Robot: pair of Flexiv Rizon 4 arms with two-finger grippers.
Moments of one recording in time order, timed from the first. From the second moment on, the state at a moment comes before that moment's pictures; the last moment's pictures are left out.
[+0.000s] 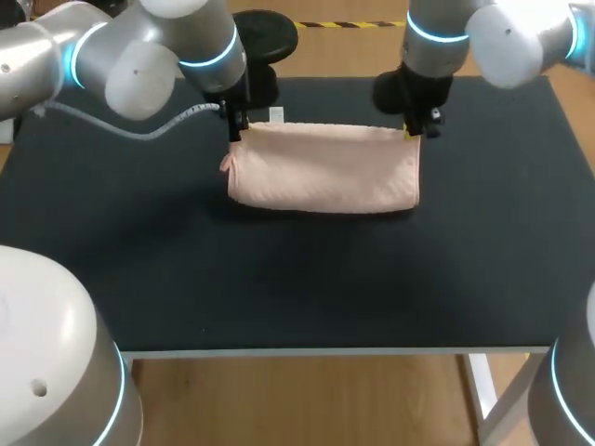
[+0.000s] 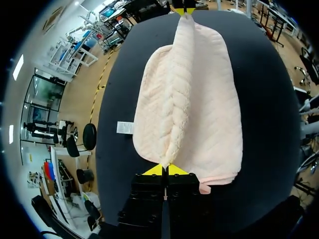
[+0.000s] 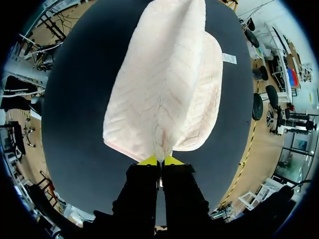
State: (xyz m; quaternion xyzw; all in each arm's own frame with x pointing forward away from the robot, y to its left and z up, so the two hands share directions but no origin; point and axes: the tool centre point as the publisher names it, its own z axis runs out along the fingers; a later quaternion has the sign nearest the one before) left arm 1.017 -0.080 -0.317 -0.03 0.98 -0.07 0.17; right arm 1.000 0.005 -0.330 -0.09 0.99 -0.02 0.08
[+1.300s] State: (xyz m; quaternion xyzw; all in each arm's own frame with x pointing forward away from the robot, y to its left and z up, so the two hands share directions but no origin) left arm 1.087 -0.082 -0.357 -0.02 0.99 -0.08 0.14; right arm 1.078 0.006 -0.351 -0.05 0.99 -0.03 0.08
